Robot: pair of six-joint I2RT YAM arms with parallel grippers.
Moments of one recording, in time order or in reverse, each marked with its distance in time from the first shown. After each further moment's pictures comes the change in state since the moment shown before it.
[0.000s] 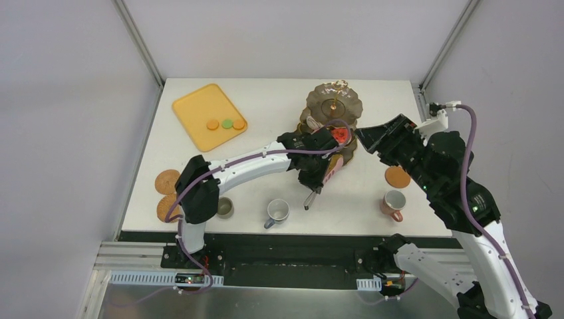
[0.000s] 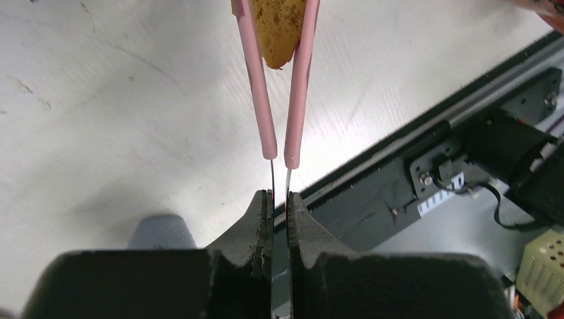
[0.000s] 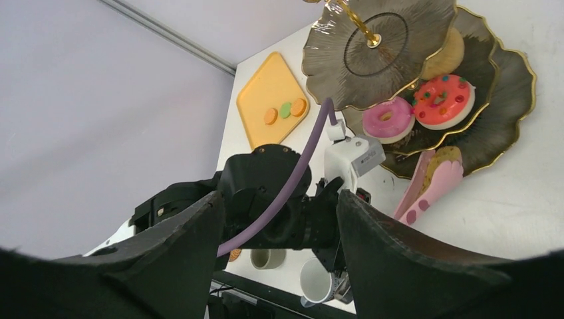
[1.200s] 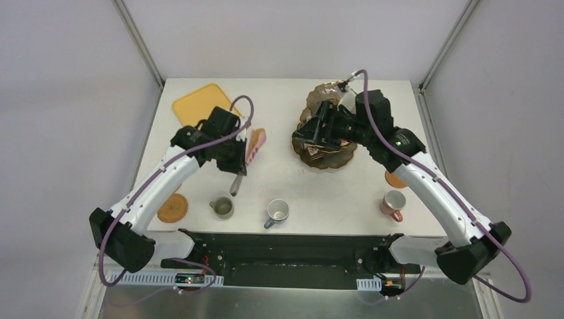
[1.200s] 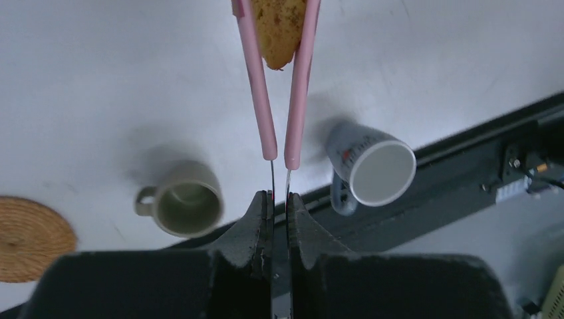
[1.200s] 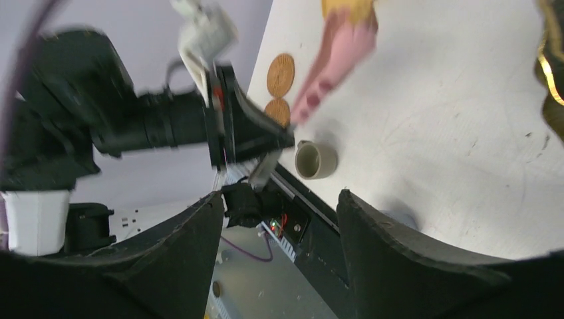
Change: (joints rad) left arm 0.595 -0.571 -0.332 -0.187 -0.030 0.316; right arm 0.048 0.480 0.050 0.197 -0.566 -0.017
